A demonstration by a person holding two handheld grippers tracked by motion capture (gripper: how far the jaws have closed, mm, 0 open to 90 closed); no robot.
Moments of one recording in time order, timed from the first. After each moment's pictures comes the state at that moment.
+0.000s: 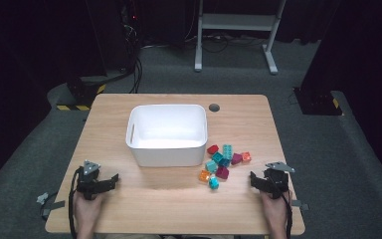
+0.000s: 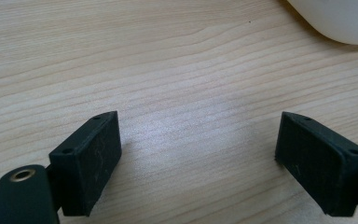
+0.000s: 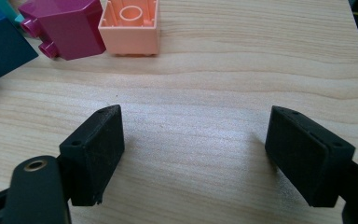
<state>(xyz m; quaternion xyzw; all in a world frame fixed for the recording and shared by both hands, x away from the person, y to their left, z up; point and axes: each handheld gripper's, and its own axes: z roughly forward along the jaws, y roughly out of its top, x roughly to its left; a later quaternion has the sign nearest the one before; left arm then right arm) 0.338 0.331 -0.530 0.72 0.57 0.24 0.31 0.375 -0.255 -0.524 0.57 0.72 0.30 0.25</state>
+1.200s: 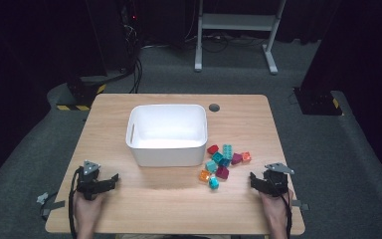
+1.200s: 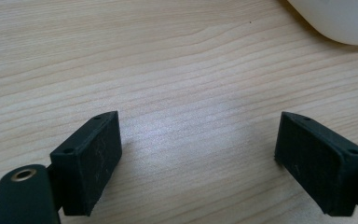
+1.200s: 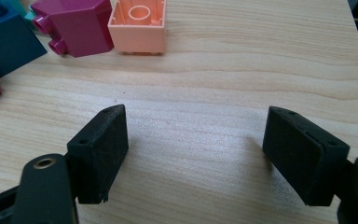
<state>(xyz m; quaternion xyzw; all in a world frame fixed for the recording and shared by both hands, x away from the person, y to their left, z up) 0.338 0.331 -0.530 0.72 0.57 0.24 0.31 0.370 -0.253 -0.524 0.56 0.73 0.30 0.25</state>
